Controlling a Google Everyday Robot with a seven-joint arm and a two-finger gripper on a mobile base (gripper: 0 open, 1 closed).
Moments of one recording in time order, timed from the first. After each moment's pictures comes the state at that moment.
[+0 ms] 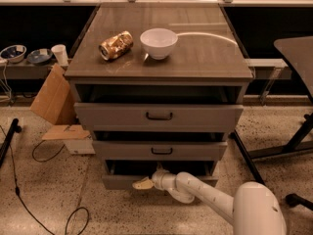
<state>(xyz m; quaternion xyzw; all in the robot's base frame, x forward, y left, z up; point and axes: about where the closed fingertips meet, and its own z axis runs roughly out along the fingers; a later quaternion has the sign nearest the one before) 0.659 0.048 0.203 -0.29 0.80 0.29 0.43</state>
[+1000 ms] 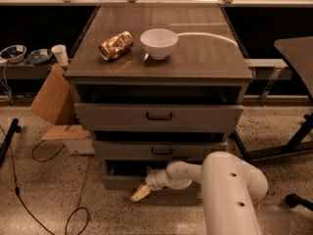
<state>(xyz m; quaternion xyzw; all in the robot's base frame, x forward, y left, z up) 0.608 0.080 0.190 -0.47 0.77 0.31 0.29</state>
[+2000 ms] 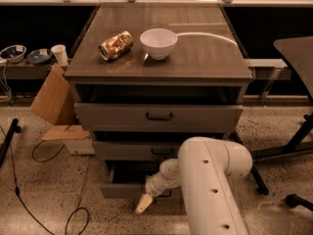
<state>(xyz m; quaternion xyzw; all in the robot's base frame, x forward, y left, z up) 0.556 0.069 0.176 -0.56 0.76 0.28 0.17</state>
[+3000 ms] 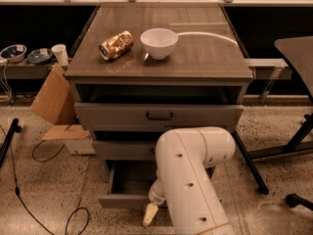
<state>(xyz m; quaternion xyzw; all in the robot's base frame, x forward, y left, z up) 0.502 0.033 0.161 -0.59 0.77 0.24 0.05</state>
